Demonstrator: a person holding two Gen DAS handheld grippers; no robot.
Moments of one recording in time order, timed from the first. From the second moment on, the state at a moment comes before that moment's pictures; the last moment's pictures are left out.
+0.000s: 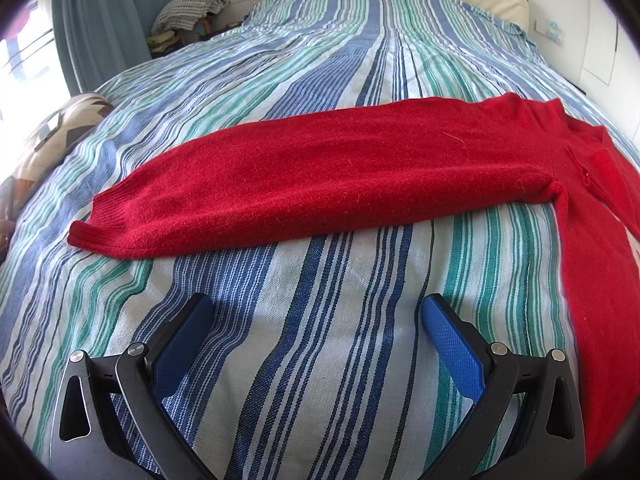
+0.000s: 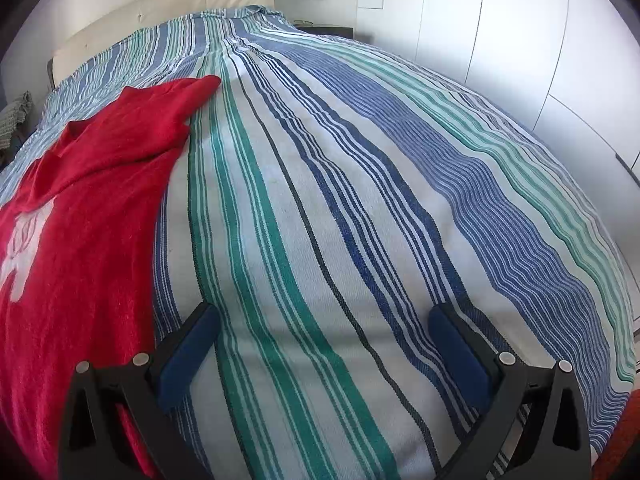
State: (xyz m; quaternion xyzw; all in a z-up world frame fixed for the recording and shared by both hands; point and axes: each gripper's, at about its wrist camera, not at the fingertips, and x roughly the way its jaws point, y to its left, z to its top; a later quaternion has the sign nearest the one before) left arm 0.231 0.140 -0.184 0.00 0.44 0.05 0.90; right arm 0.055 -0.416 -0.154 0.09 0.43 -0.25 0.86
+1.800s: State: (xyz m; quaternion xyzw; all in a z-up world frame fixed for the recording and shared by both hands) left arm 0.231 0.140 -0.184 0.00 0.44 0.05 0.90; right arm 0.055 -0.414 -0.155 0.09 0.43 -0.26 0.86
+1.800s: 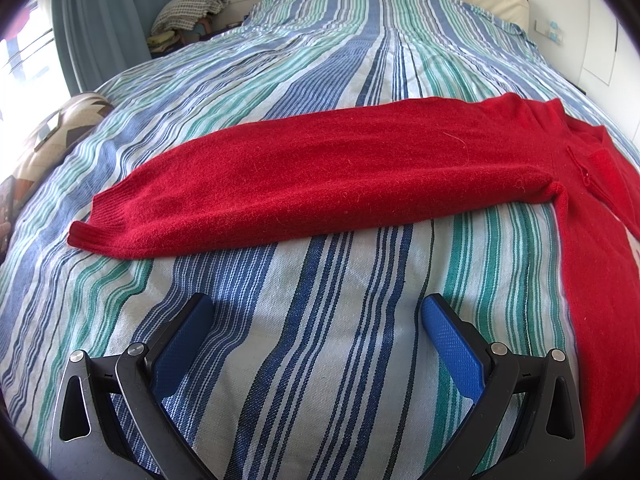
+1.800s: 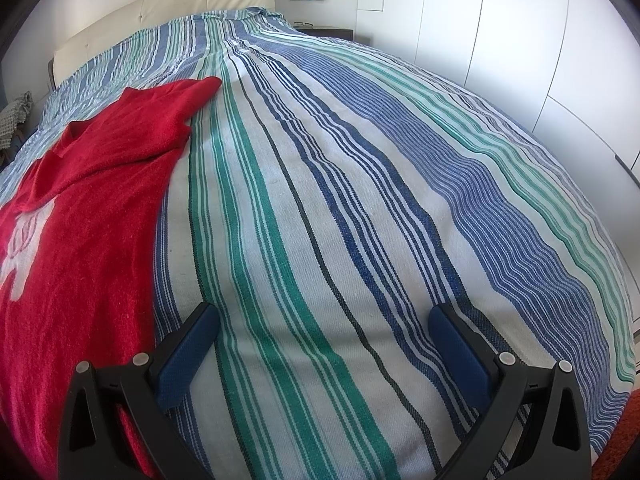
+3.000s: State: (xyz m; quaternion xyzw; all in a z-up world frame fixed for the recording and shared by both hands) left arm 0.231 0.140 -0.184 0.00 0.44 0.05 0.90; right arm 0.047 -0.417 -0.154 0.11 0.41 -0.24 0.87
